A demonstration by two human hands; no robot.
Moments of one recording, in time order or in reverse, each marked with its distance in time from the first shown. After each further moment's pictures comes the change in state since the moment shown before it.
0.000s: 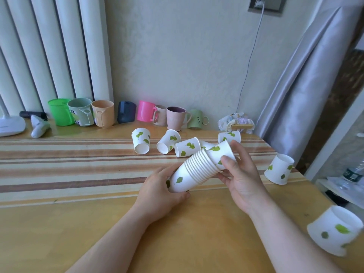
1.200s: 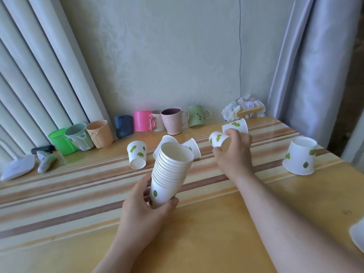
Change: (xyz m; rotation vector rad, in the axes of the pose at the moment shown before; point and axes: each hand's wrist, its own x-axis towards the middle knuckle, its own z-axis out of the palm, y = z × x) left_hand -0.001 -0.008 0.002 -0.064 0.207 -0.136; right_hand 0.107 0.045 -0.018 -0.861 0.325 -0.201
